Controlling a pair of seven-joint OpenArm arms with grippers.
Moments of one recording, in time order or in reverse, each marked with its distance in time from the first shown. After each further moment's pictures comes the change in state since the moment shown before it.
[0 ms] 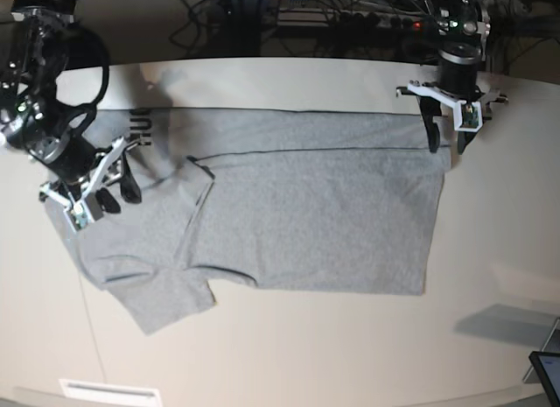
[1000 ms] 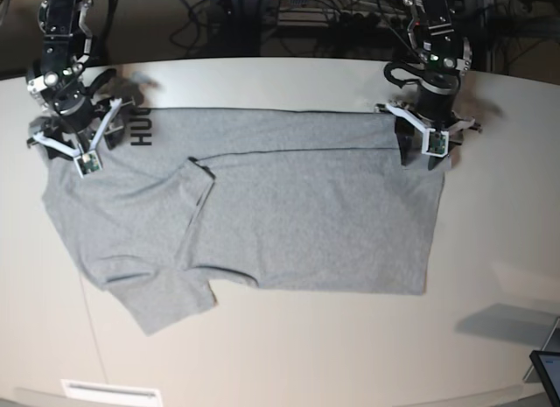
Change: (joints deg) left arm -8.5 -1.1 5.1 -11.2 9.1 -0.3 -0.3; right arm -9.1 -7.3 2.7 -7.7 -33.4 -3.3 12.4
